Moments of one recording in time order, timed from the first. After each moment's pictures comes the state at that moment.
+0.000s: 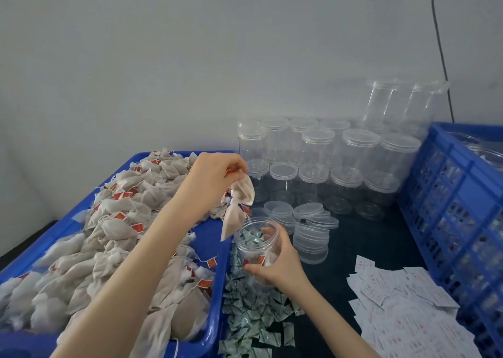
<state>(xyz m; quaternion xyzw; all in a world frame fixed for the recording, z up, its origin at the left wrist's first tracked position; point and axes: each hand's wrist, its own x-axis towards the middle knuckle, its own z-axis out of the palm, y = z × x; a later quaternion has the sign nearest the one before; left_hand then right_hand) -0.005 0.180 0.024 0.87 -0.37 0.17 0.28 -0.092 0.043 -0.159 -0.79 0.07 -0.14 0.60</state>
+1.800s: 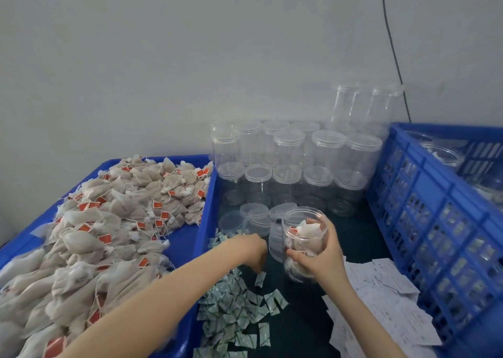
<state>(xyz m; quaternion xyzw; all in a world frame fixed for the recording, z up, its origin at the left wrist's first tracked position) -0.012 0.071 -0.113 0.85 -0.47 -0.21 -0.14 -0.145 -0.052 -0.156 -0.75 0.16 -0.32 0.55</state>
